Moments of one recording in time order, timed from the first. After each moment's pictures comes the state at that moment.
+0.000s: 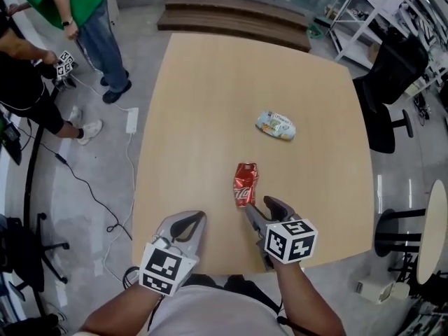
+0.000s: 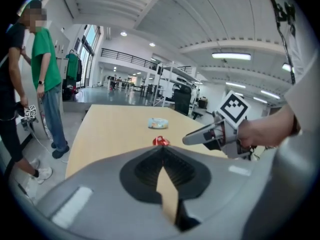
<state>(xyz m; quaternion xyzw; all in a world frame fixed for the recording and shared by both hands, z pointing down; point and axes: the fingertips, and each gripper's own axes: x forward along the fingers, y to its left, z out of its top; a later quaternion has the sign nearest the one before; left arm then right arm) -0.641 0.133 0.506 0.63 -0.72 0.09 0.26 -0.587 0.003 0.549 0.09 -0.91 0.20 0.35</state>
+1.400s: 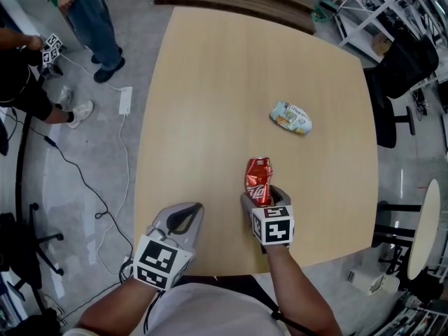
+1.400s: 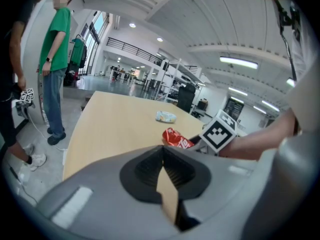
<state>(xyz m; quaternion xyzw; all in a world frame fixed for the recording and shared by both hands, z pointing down) -0.678 0.138 0.535 0.63 -0.71 0.05 0.32 -0.604 -0.013 0.641 0.15 -0.86 0.09 0.48</state>
